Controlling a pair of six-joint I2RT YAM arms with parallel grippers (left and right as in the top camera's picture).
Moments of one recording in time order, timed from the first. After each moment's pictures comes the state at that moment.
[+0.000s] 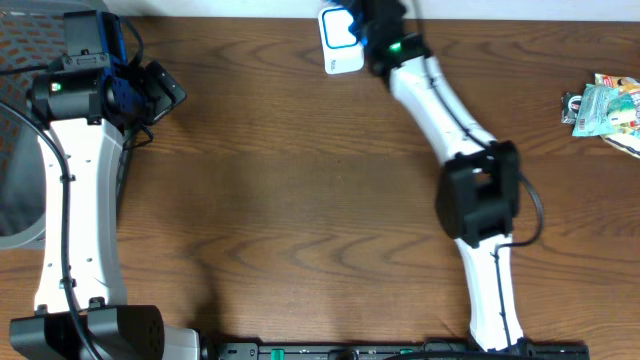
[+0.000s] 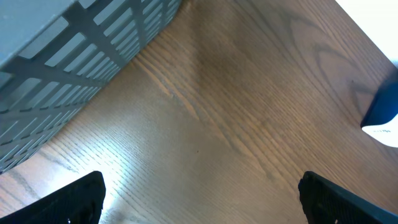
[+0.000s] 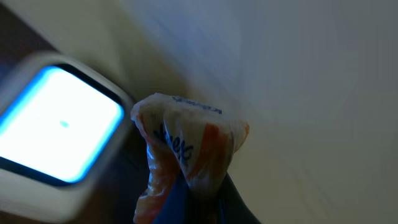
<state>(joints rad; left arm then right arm) 0.12 1.61 1.71 -1.18 -0.06 -0.59 0.35 2.40 2.21 -0.31 0.36 -0.65</state>
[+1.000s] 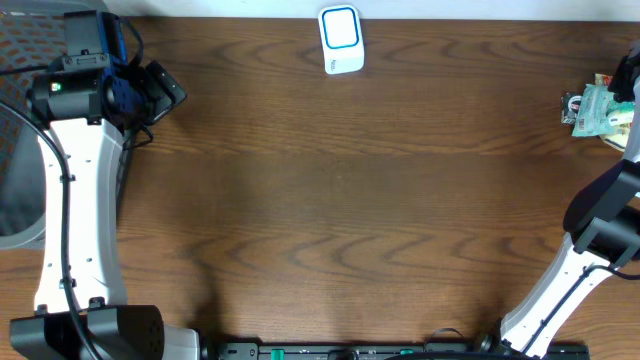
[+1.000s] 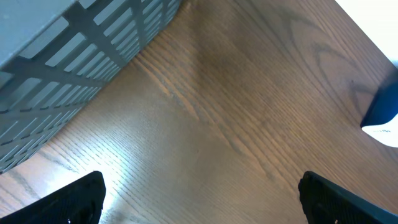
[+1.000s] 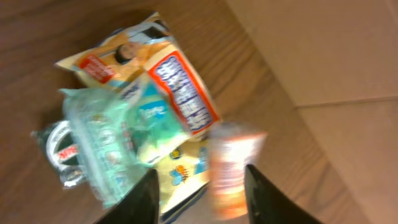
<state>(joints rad) 0.12 1.61 1.71 -1.18 -0.06 -0.59 -0.44 2.29 2.22 -0.96 0.45 0.01</state>
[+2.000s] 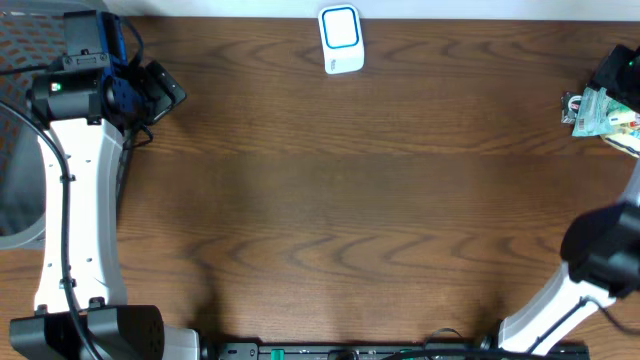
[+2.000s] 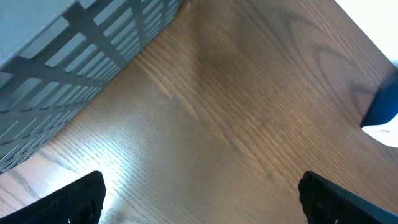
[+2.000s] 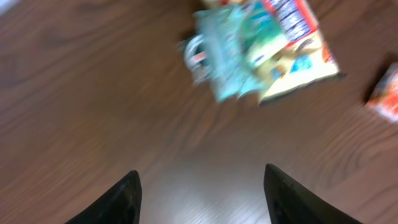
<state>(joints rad) 0.12 1.61 1.71 -1.18 -0.06 -0.59 -0.40 2.03 2.22 -1.31 0.04 0.20</state>
